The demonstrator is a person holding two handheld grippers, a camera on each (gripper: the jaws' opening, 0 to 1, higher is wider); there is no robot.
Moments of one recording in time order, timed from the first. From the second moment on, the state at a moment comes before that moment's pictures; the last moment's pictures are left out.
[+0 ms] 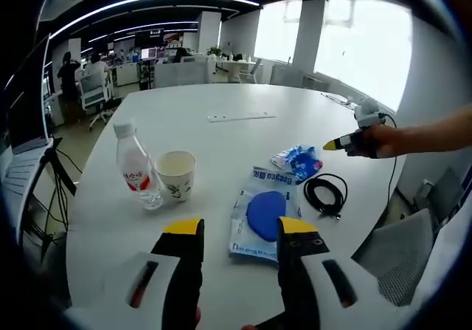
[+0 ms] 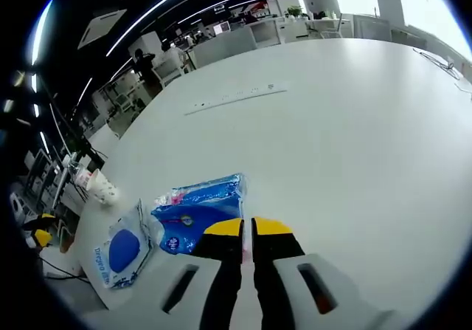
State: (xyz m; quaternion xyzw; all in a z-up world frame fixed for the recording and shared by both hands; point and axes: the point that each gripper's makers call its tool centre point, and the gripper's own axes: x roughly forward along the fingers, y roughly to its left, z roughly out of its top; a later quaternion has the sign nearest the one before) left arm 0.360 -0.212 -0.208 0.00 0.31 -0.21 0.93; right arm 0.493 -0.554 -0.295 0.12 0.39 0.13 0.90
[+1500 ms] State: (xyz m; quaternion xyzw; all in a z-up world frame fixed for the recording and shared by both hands) left arm 0.343 -0.241 -0.231 -0.01 0.33 -0.24 0.91; right arm 0.441 -0.501 -0.295 -0.04 0.40 0.29 0.87
